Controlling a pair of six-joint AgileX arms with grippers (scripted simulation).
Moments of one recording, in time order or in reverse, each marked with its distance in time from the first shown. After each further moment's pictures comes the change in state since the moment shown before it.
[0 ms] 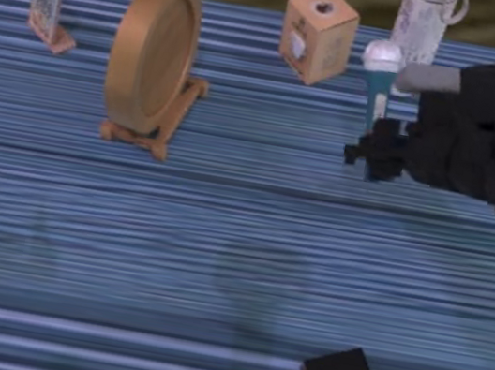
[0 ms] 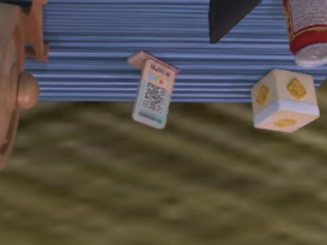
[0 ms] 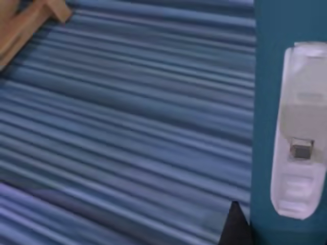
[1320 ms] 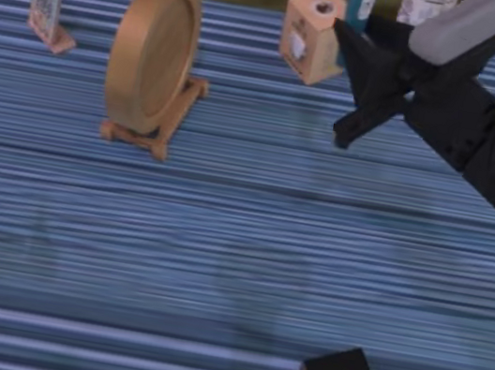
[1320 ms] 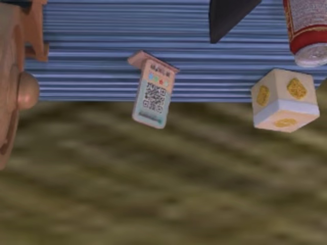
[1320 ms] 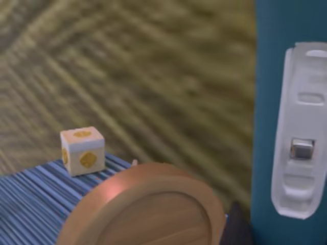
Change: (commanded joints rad) left arm 0.000 0.000 0.000 0.000 0.000 0.000; right arm 0.127 -0.271 -0.254 0.754 -0.099 -0.173
